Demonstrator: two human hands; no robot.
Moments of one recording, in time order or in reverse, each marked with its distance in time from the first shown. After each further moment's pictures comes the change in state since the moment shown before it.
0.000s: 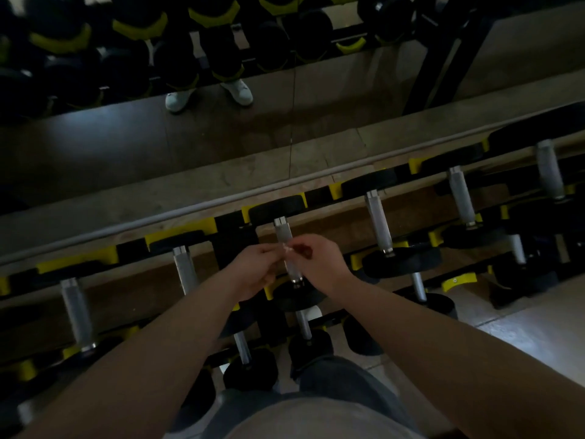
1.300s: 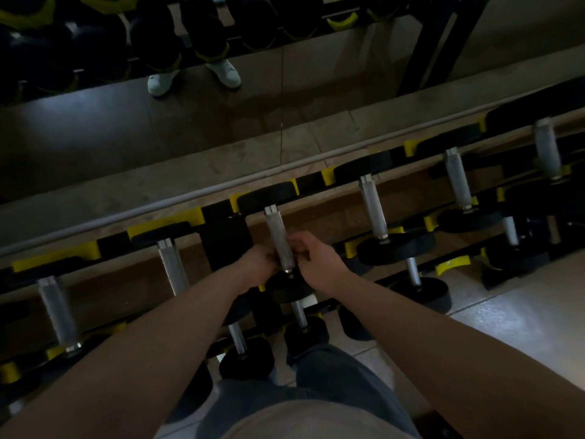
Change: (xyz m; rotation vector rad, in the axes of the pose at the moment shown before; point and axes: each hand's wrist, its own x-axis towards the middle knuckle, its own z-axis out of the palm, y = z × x) left_hand 0.025 -0.015 0.013 0.758 0.049 0.025; right_hand -0.007 0.023 0.002 0.033 -0.104 0.147
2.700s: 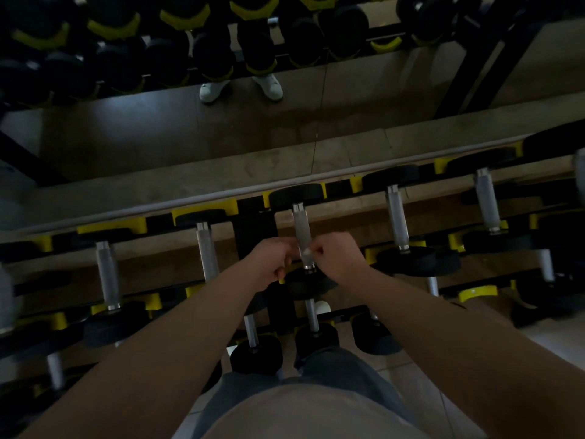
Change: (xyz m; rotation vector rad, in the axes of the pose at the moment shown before) left_hand -0.055 0.012 -0.005 -0.718 0.126 -0.171; right_hand 0.005 -0.016 -0.005 -0.538 0.027 -0.143
